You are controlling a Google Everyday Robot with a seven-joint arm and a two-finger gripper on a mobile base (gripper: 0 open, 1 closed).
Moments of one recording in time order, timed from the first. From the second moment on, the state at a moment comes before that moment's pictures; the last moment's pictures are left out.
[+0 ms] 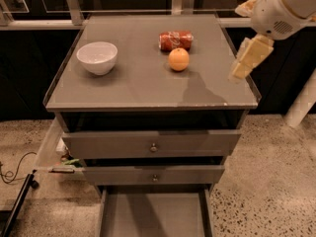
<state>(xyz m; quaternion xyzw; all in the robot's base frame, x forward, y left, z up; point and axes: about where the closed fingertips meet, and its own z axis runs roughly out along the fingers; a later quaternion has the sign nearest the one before) 0.572 -0.201 0.985 -0.60 0.73 -0.03 0.31</state>
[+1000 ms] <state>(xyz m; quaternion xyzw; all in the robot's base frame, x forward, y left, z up) 0.631 -0.190 0.970 -0.59 0.73 0.01 0.35</state>
